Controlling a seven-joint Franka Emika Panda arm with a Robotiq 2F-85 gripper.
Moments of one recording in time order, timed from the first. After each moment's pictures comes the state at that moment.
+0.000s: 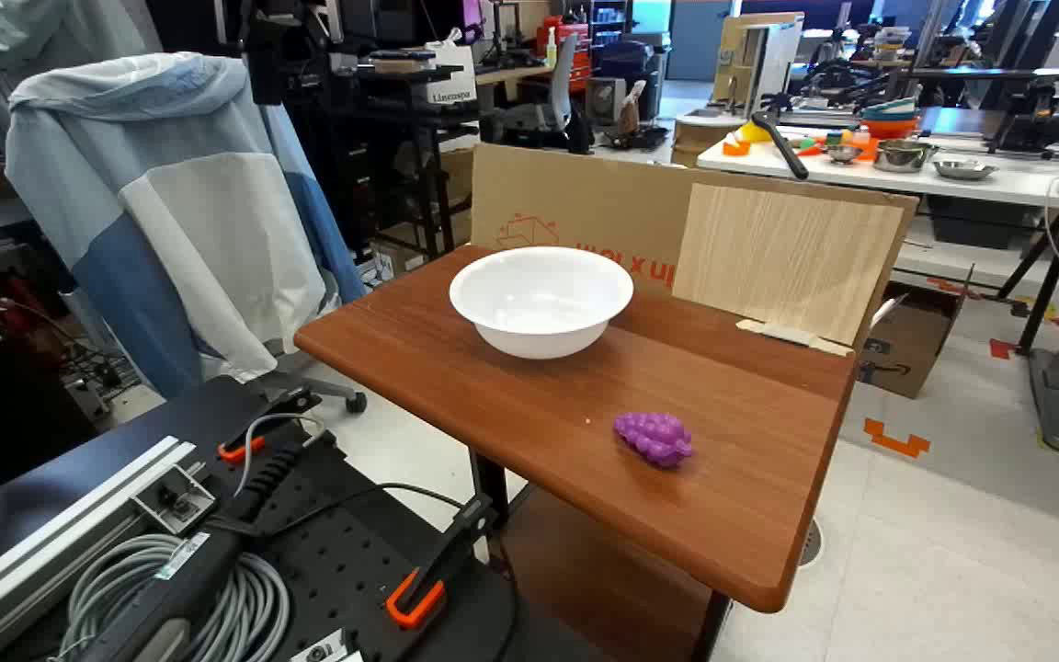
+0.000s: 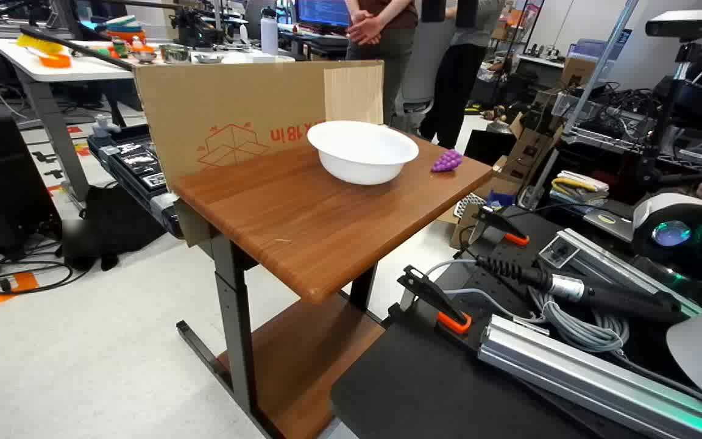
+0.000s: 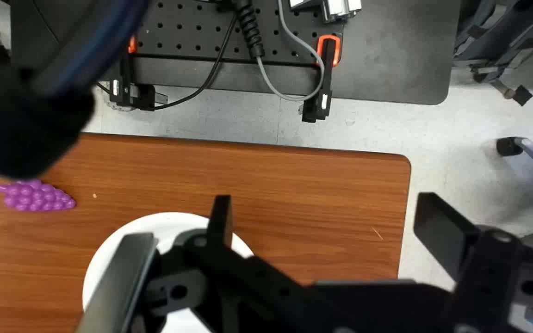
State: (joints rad) arm 0.09 -0.23 0.12 -2.29 0.03 1.87 0.06
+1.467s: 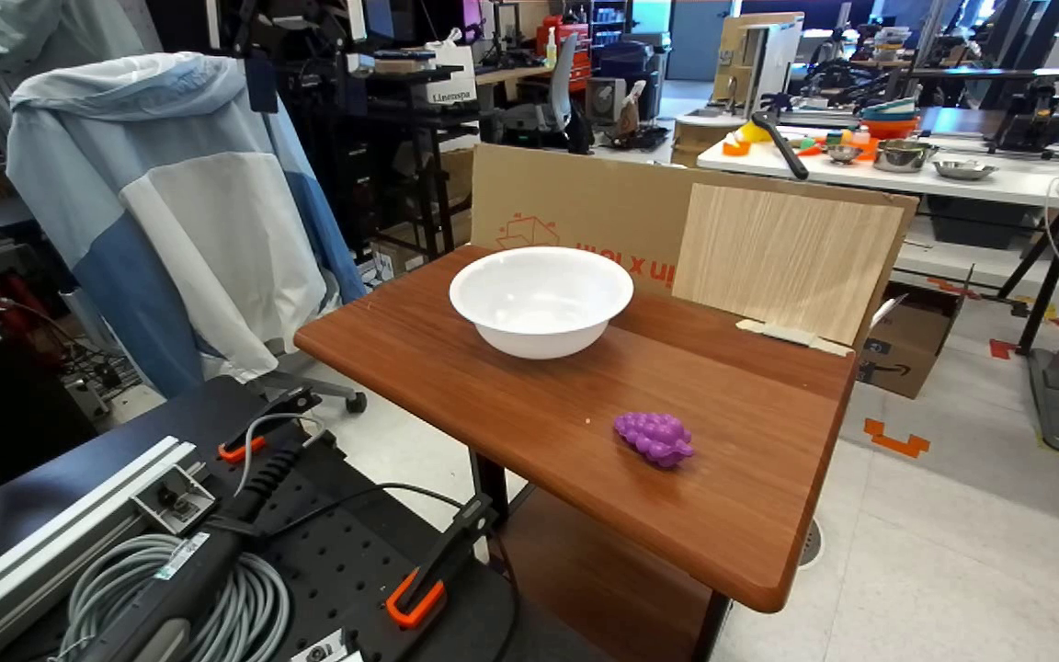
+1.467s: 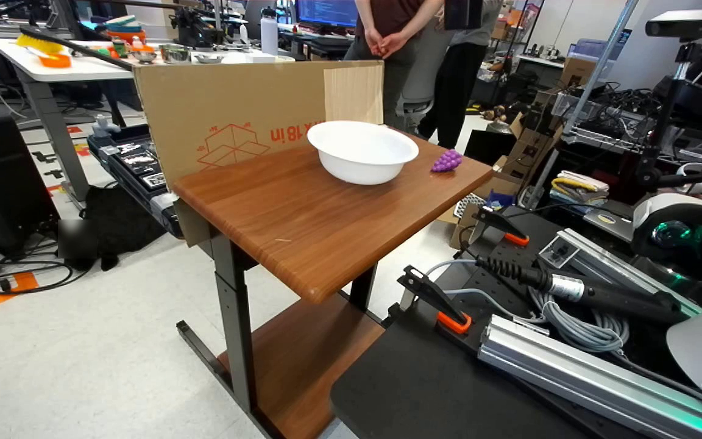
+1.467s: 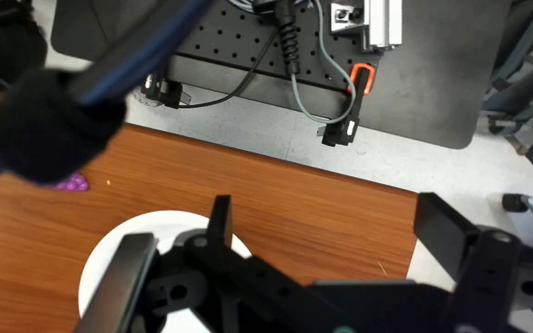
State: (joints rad) arm 0.09 -0.23 0.11 -2.29 -0.03 1.83 -0.10
